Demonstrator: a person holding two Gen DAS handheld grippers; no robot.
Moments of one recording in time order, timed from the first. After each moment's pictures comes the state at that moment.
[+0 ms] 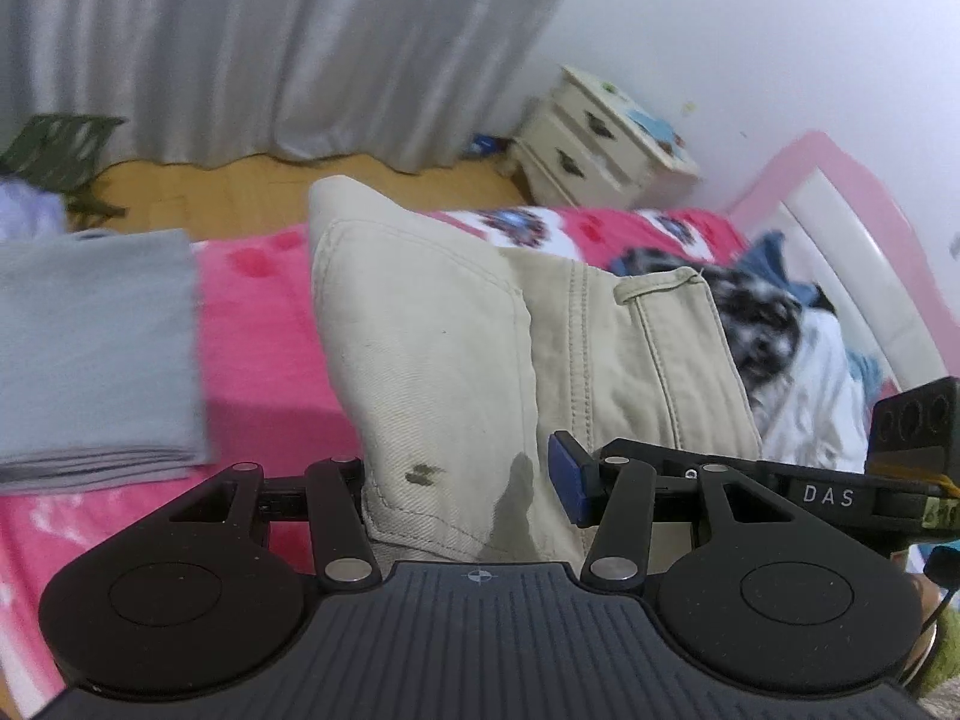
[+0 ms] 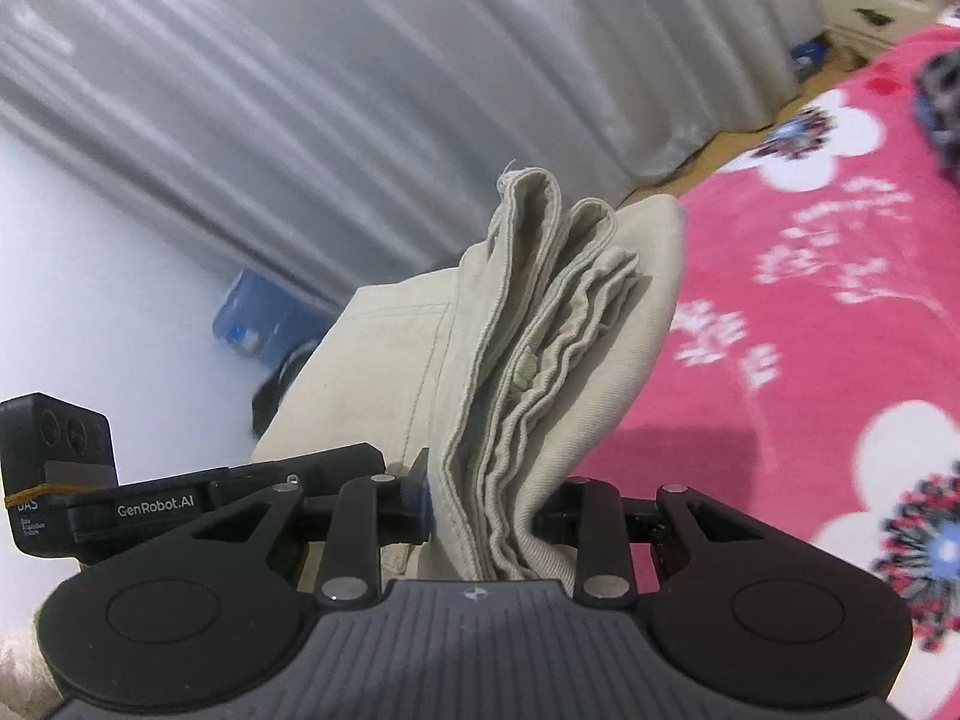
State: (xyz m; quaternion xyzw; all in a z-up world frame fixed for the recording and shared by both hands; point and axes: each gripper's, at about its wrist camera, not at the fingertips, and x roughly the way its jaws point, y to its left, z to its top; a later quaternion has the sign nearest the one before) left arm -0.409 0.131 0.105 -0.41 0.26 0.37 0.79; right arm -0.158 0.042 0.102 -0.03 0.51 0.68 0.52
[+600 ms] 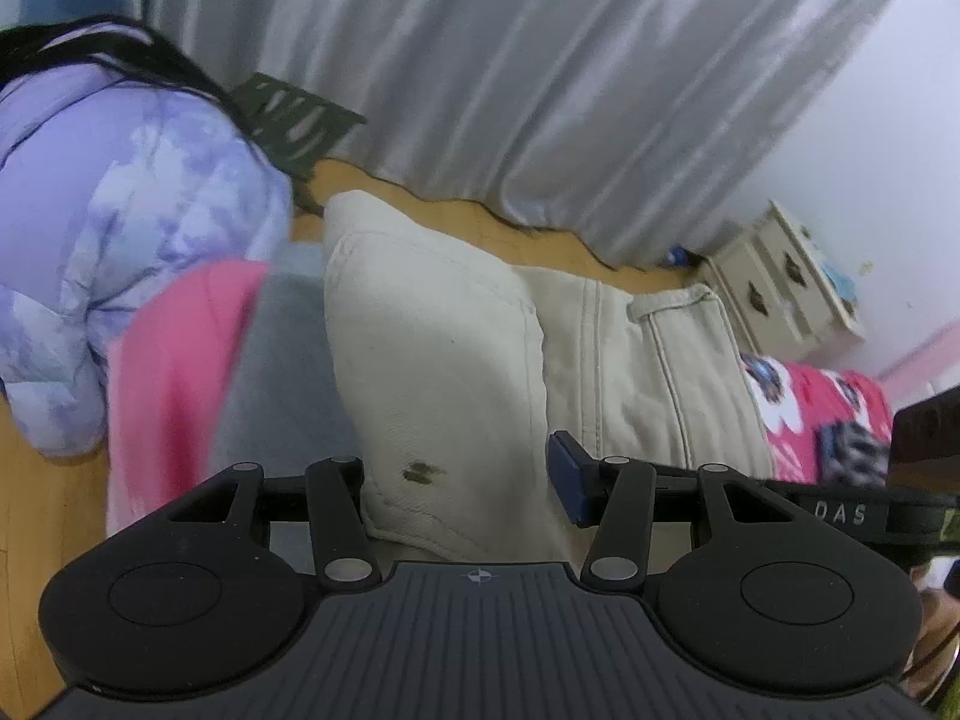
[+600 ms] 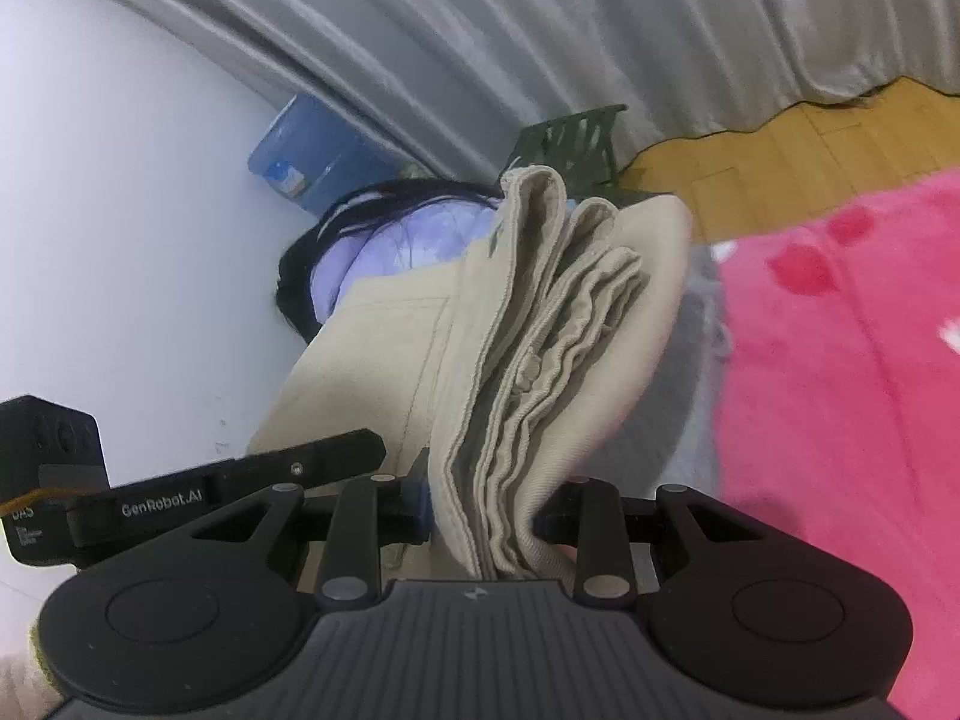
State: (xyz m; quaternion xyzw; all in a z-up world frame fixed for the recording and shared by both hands) left arm -0.578 0.253 0.021 -0.45 0.19 0.51 0.70; right arm -0.347 0.258 0.019 -0.16 0.51 0.74 0.41
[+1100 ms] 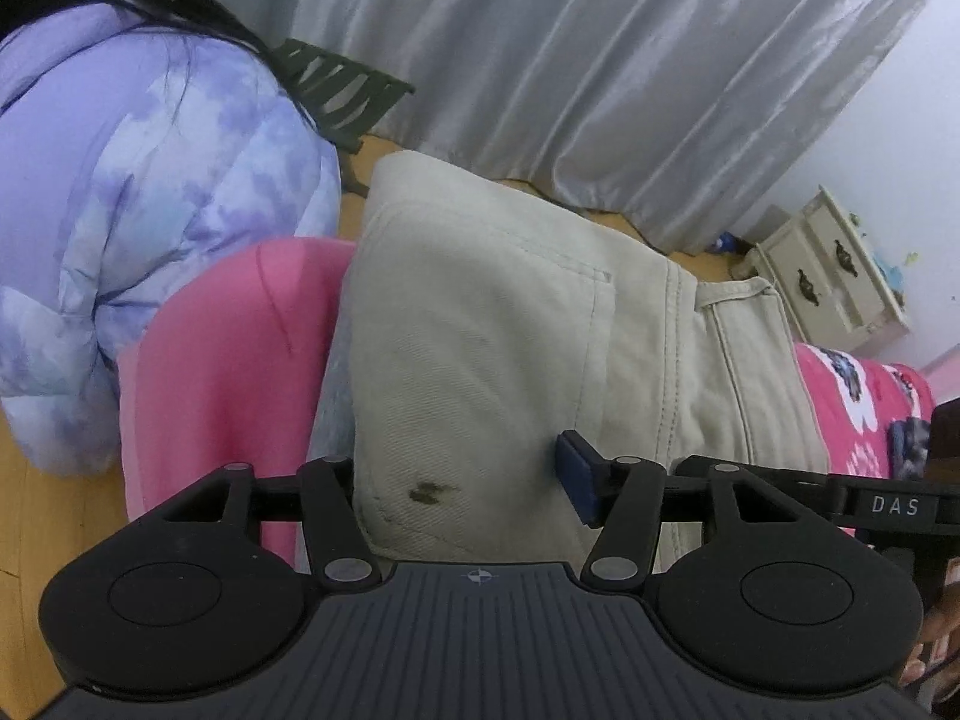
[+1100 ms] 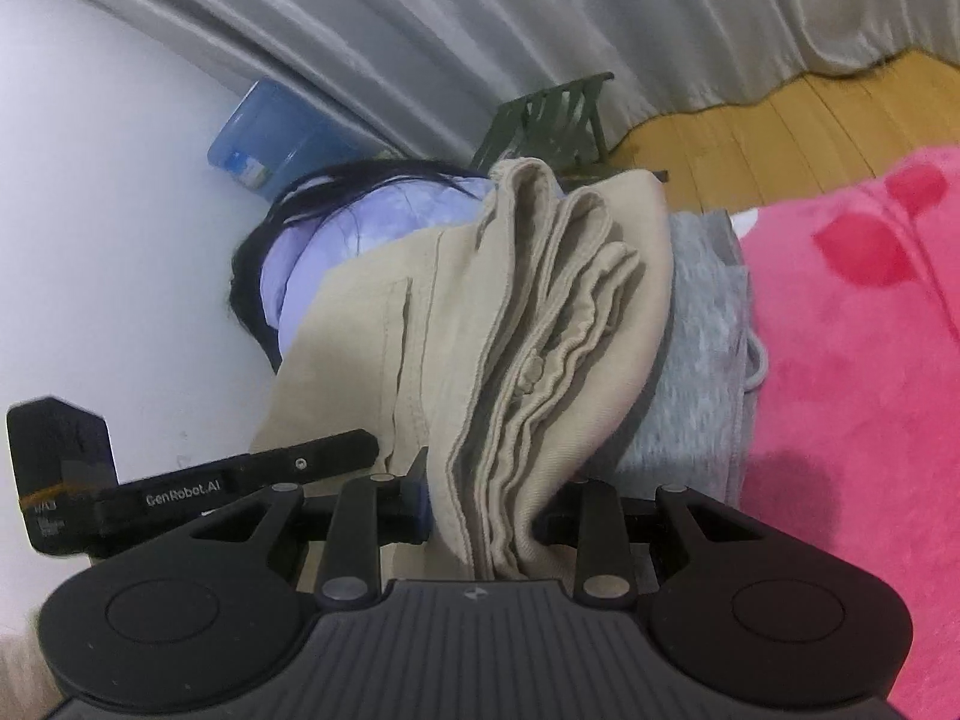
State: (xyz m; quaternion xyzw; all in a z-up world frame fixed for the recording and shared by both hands) left arm -0.615 0.287 -0.049 -0.46 0.21 0.52 0.69; right arm -0.361 0.304 -0.062 -0.16 0.52 0.73 0.40
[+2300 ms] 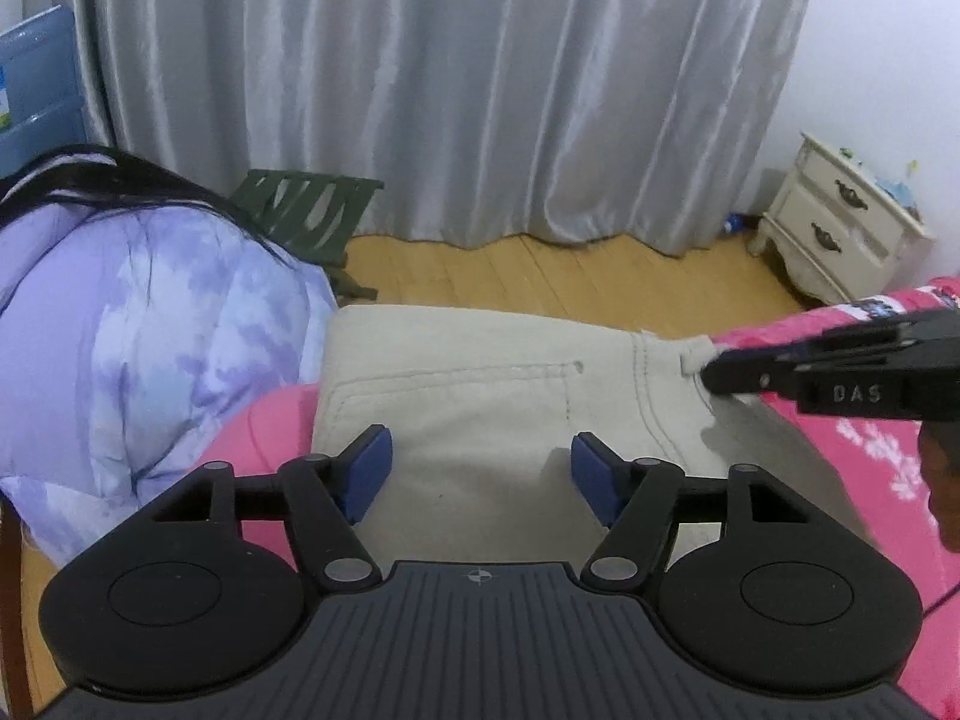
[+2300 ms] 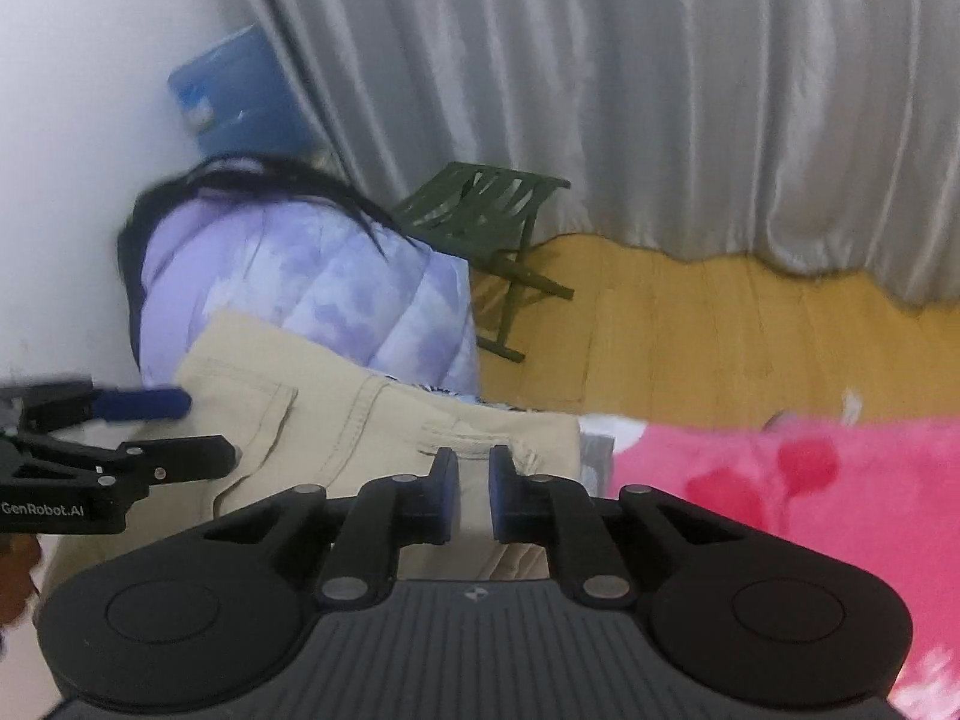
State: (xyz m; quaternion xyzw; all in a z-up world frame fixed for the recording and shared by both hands) left arm -0.585 0.304 -0.026 -0.31 0.27 0.54 0.73; right arm -0.368 0.355 -0.021 -0.28 0.33 0.75 0.50
